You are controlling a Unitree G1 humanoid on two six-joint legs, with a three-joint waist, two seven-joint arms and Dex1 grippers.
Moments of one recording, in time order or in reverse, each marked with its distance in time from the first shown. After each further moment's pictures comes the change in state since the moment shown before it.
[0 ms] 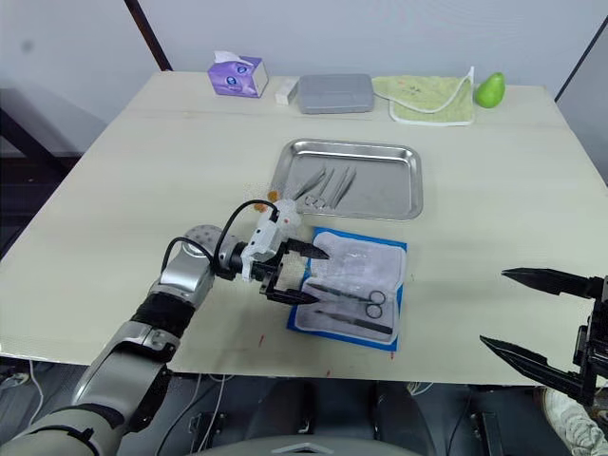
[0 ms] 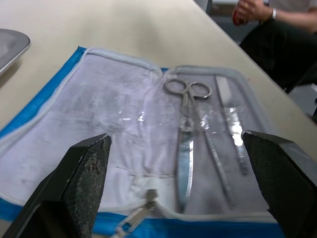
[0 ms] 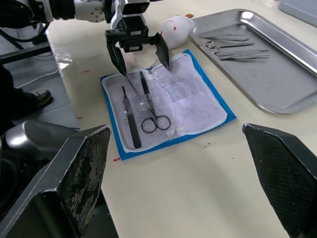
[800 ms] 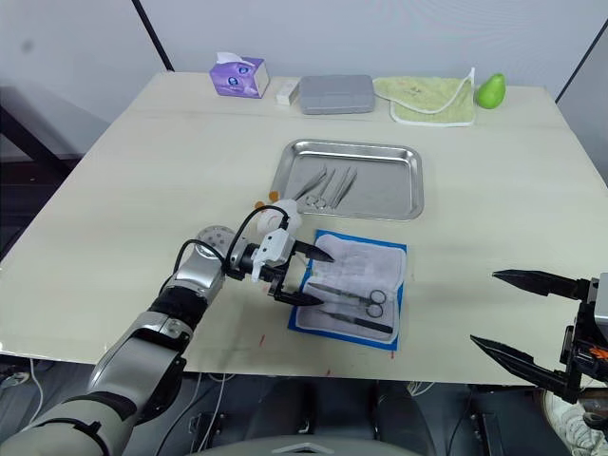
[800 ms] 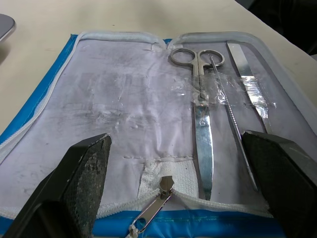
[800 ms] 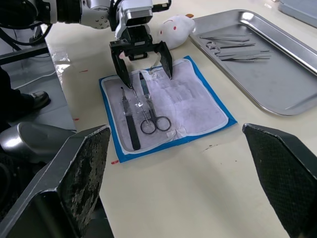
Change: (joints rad) left arm -0.059 -0.043 -0.023 0.193 0.076 -0.190 -0.003; right arm -0.011 0.022 0.066 -0.002 -0.042 -0.032 -0.016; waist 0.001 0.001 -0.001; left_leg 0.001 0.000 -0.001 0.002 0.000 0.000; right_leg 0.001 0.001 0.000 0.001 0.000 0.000
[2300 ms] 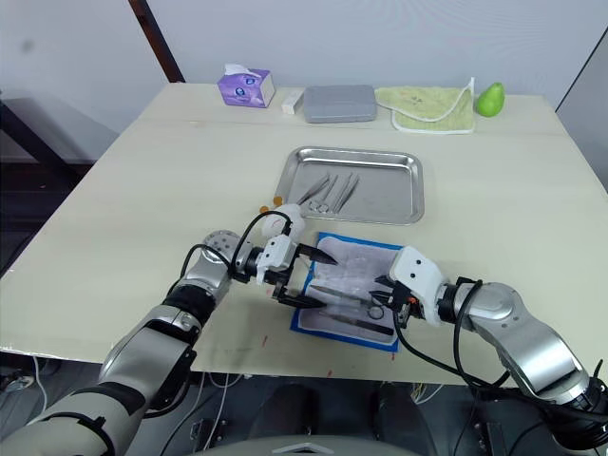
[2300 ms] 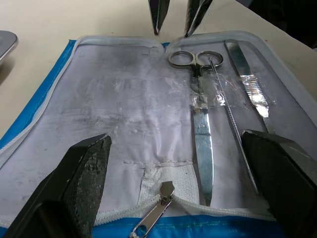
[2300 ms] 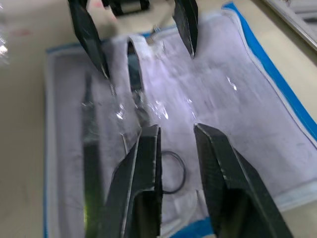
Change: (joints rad) left arm -0.052 -0.037 -0.048 0.215 -0.034 -0.196 -0.013; right arm -0.693 0.123 1.132 0.188 -0.557 0.204 -0.458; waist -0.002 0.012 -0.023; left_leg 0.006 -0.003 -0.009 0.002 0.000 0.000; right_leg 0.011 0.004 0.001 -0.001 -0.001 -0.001
